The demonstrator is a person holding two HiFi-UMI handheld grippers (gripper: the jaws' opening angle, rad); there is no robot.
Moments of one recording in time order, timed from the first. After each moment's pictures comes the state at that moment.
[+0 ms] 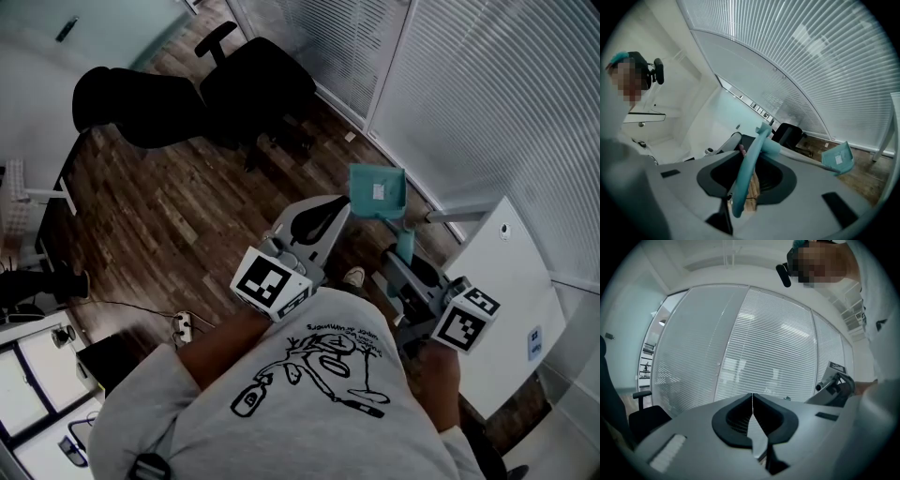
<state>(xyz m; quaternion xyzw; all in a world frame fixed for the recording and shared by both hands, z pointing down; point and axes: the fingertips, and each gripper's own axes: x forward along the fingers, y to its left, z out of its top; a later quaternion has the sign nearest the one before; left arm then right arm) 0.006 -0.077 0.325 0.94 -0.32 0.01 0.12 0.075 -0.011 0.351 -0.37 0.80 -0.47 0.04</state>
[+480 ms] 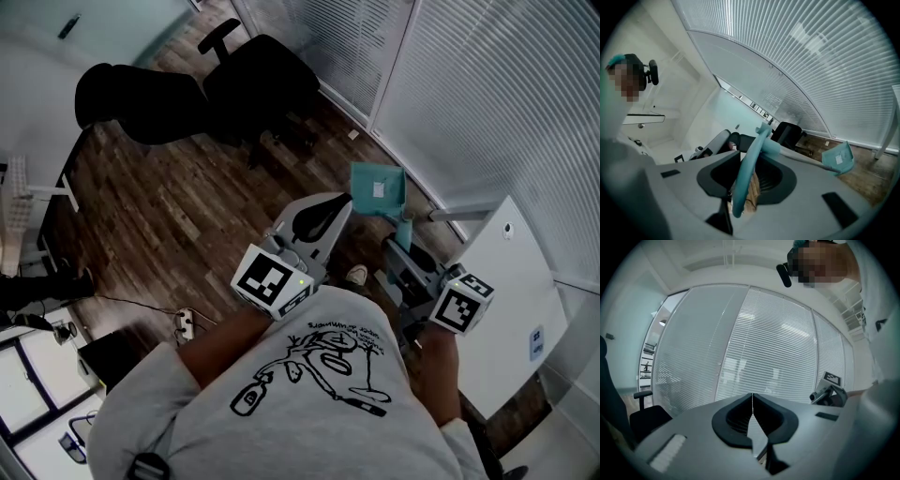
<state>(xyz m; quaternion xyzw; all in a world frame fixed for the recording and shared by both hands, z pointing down) 0.002 -0.076 0.327 0.94 -0.33 0.01 0.12 0.074 -0.023 0.384 -0.36 0.80 -0.47 0.04</state>
